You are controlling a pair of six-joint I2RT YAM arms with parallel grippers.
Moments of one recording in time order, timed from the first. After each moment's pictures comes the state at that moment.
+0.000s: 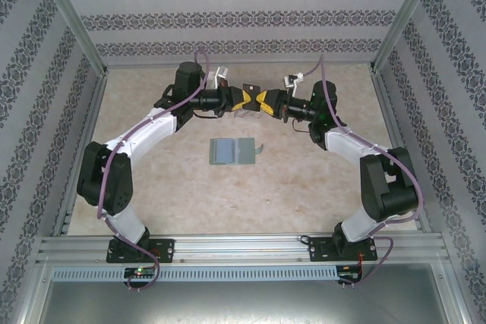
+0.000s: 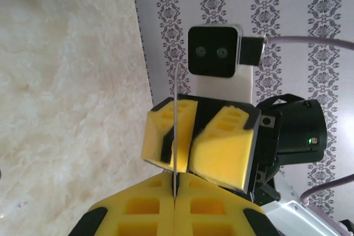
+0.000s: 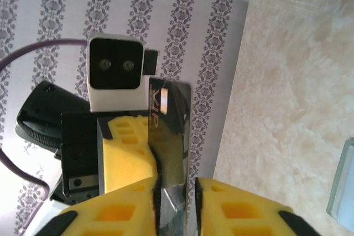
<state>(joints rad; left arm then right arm) -0.38 1.70 1.32 0.02 0.86 -1.06 0.25 1.60 0.92 0.61 -0.98 1.30</state>
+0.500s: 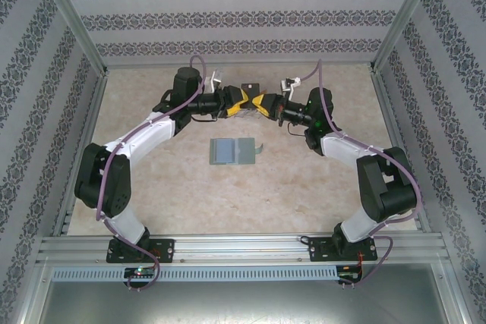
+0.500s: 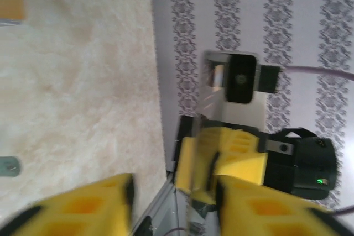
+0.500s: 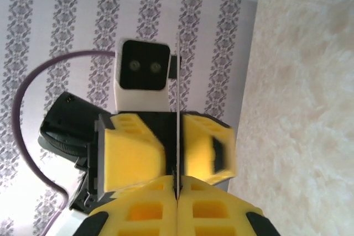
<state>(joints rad) -0.36 1.68 1.25 0.01 0.78 -1.09 0.29 1.60 0.86 0.73 -0.90 1.40</state>
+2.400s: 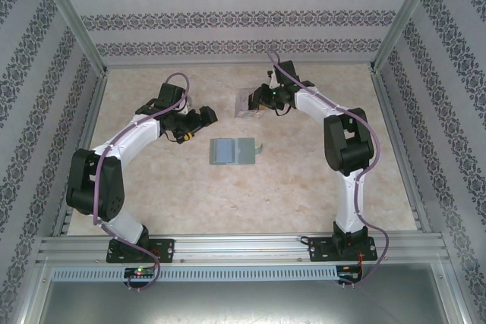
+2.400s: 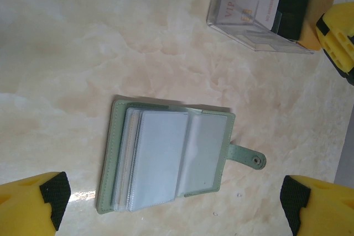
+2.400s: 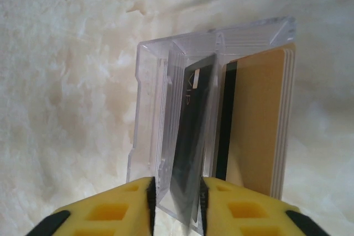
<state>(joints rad) -0.23 1.62 1.17 -0.53 0.40 -0.70 0.31 2.14 1.65 -0.39 -0.38 0.56</state>
